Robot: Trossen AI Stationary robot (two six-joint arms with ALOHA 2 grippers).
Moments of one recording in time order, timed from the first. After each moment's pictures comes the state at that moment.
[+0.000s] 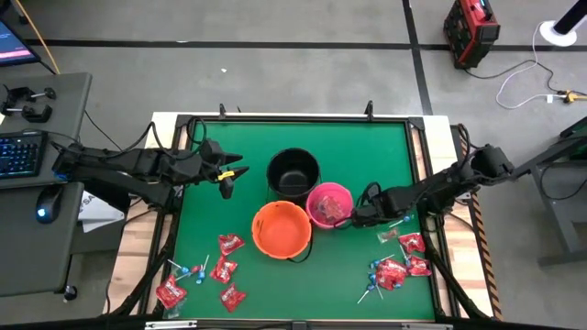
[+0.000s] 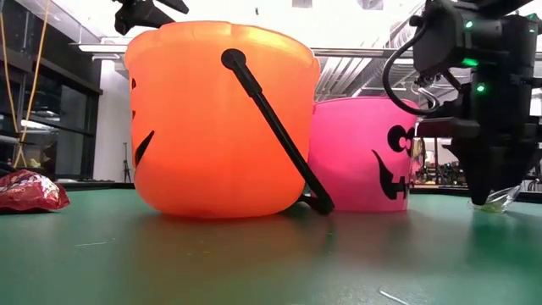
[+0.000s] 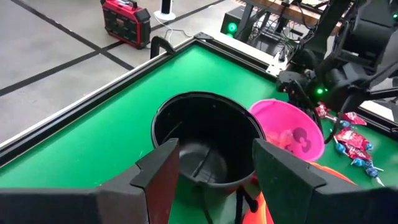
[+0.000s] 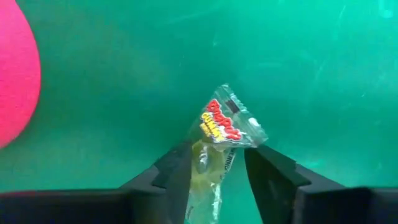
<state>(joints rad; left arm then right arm) -0.14 0.89 0.91 -0.51 -0.54 -0.47 0.27 1.46 0.71 -0.81 0.14 1.57</state>
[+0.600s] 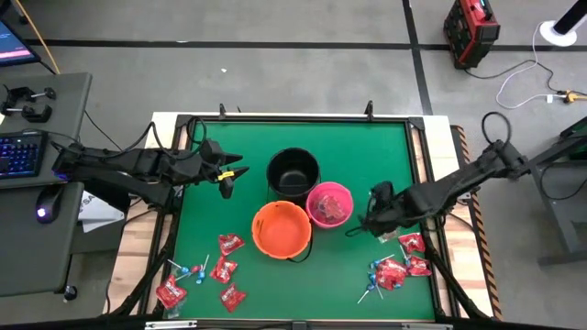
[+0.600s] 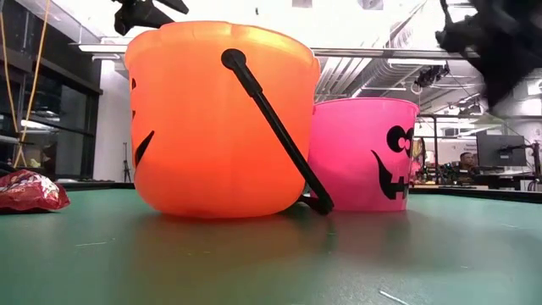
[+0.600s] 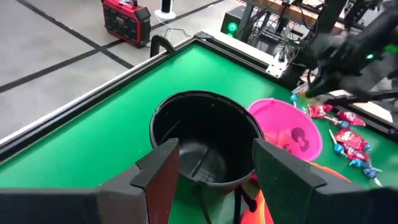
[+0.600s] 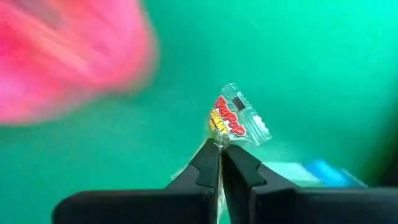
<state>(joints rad) -0.14 0.89 0.91 -0.51 -0.54 -0.49 0.43 1.29 0.99 -1.17 0.30 1.54</state>
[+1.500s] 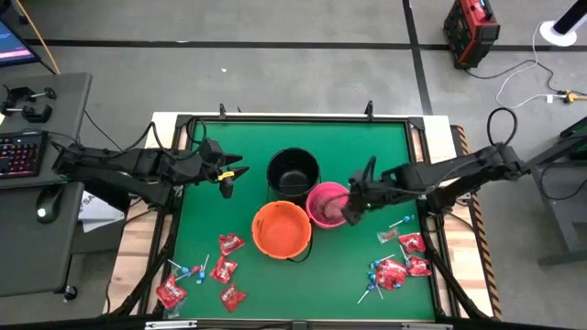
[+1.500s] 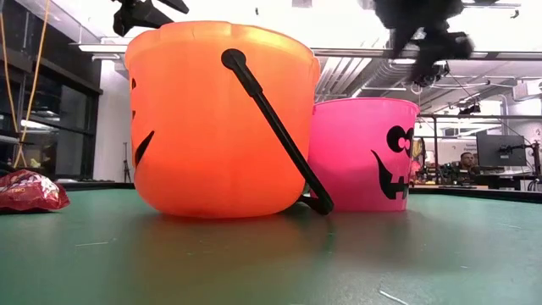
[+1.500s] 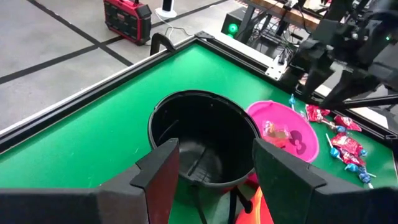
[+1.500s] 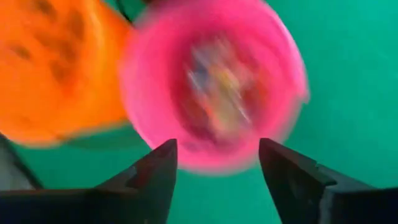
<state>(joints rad) -0.14 0.89 0.91 -0.51 -0.53 -0.52 0.23 1.34 1.17 -0.99 0.16 1.08</state>
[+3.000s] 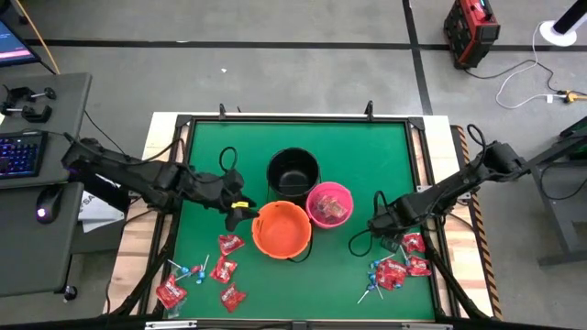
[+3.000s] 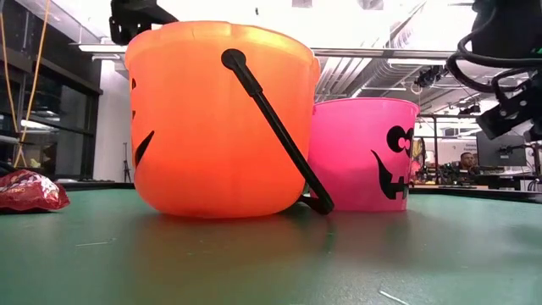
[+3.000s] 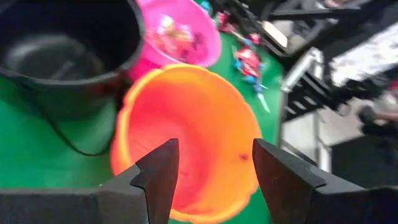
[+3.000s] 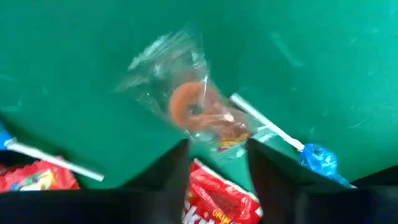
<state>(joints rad) -0.27 1.07 0.91 -0.44 -0.13 -0.78 0.42 1.33 0.63 -0.97 -0.13 0.95</state>
